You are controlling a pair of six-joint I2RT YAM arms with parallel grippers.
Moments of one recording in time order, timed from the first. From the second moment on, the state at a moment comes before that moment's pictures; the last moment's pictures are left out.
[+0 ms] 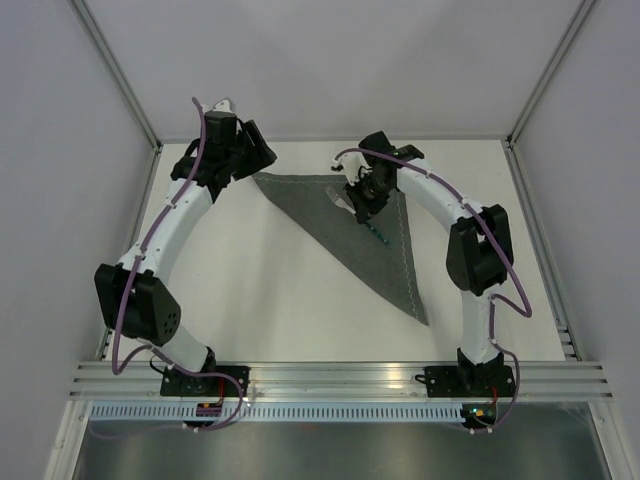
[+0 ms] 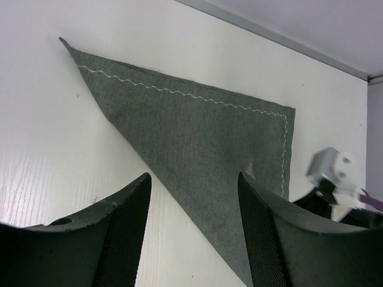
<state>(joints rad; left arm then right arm) -0.26 1.62 1.56 -0.50 -0.01 -0.58 0.43 2.03 1.80 -0.95 -0.30 -0.34</state>
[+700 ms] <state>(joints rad) -0.26 1.36 1.42 -0.51 -0.01 -0.57 0.57 2.37 2.11 -0.96 -0.32 -0.15</state>
